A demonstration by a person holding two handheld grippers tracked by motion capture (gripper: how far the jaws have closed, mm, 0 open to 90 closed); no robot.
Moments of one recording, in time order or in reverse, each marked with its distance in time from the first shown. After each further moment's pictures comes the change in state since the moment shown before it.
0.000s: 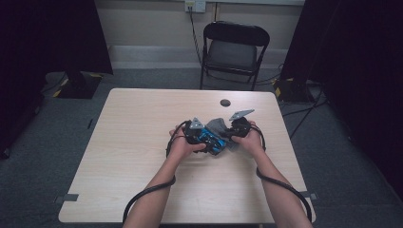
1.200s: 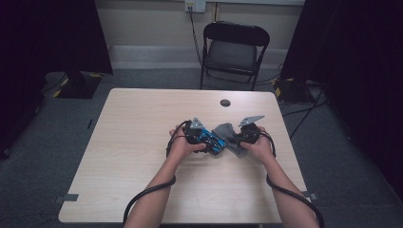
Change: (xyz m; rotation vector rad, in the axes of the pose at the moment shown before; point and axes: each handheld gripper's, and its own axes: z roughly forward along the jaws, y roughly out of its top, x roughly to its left) left arm 0.000 0.001 0.000 0.002 0.001 -0.001; right arm 0.004 -0.026 -0.030 0.008 -0.011 0.008
